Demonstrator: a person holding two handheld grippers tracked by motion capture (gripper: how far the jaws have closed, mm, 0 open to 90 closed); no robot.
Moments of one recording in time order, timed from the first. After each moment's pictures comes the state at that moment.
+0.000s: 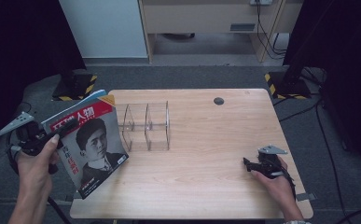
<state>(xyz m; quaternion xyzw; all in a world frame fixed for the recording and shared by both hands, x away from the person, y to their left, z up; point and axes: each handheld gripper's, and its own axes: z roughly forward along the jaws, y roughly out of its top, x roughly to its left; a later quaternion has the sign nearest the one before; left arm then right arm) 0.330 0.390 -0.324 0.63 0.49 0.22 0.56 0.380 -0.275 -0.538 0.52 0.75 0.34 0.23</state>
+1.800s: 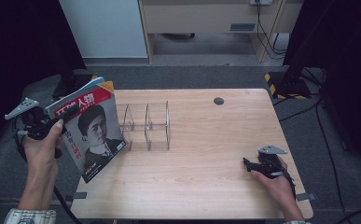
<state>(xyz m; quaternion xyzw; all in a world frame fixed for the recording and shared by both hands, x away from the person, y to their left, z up) 0.366 0.387 -0.314 0.62 0.49 0.25 0.56 0.380 -0.275 -0.538 0.52 0.75 0.34 0.23</state>
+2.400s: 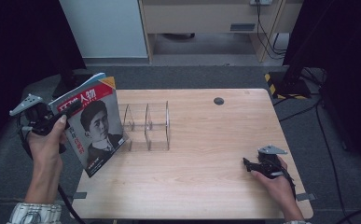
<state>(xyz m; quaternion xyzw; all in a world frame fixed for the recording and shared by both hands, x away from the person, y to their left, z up) 0.377 0.381 -0.313 0.61 0.49 0.26 0.56 0.380 -0.274 -0.538 0.52 0.75 0.34 0.22</state>
